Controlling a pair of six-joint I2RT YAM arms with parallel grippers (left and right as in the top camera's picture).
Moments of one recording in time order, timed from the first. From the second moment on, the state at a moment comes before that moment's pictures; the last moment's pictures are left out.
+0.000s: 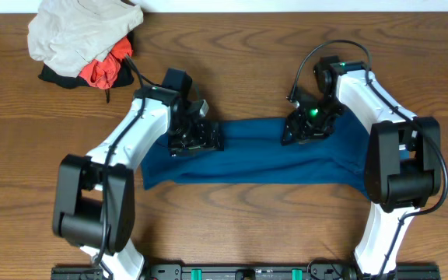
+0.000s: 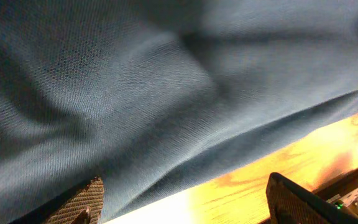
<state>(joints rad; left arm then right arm) -0.28 1.84 1.25 -0.95 0.47 -0.25 0.14 2.10 1.50 -1.17 -0.47 -0.15</state>
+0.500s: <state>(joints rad) -0.25 1.97 1.25 -1.00 0.39 -0.25 0.01 2.10 1.49 -1.20 -0.35 -0.10</state>
